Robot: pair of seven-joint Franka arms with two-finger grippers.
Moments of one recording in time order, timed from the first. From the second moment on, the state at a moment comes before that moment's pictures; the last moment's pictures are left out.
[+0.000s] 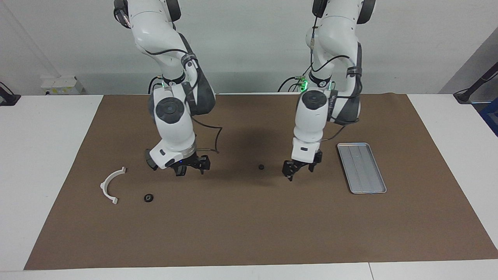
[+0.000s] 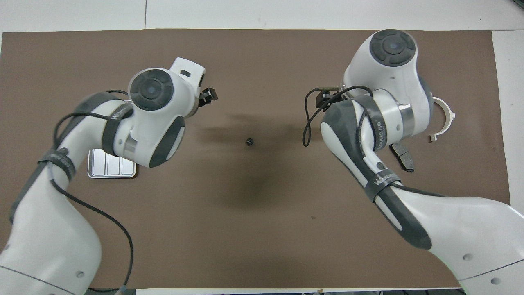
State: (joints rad) left arm -0.44 0.34 0.08 -1.74 0.10 2.24 -0.71; right arm 0.28 0.43 0.06 -1.57 -0.07 1.96 0.53
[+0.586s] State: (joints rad) left arm -0.14 0.24 0.08 -1.44 0.05 1.64 -0.11; right arm 0.57 0.53 0.06 -1.57 -0.06 2.07 1.11
